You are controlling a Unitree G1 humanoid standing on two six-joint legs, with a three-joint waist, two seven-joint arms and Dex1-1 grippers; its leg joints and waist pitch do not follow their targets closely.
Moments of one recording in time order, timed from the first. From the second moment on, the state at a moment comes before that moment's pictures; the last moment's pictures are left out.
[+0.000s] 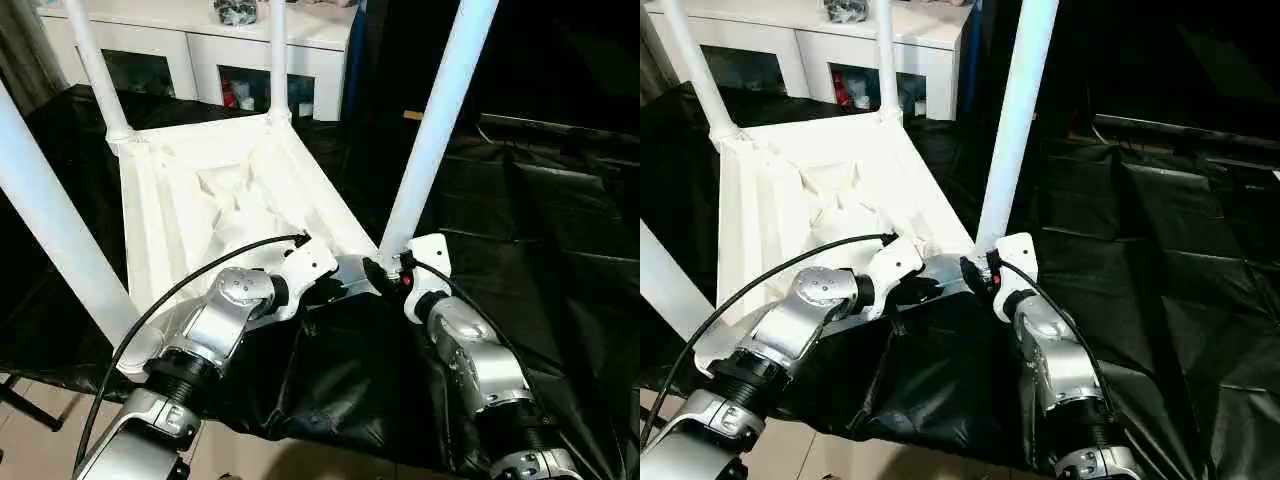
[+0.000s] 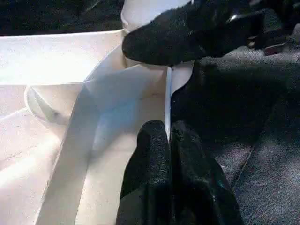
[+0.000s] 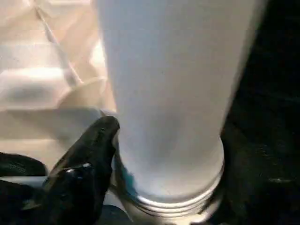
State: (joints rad) left arm -0.54 0.19 -0.30 0.46 0.12 0.25 -0.85; right arm -0.35 -0.07 0.03 0.40 0.11 0.21 0.37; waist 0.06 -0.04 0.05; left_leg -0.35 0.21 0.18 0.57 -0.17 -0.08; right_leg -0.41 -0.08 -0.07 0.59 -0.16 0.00
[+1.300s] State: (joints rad) left arm -0.56 0.38 -0.30 0.56 0.00 0.09 -1.32; right arm -0.30 -0.36 0.19 0.27 0.20 0.22 1.04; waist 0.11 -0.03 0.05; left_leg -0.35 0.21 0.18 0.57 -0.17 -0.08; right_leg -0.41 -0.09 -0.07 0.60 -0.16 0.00
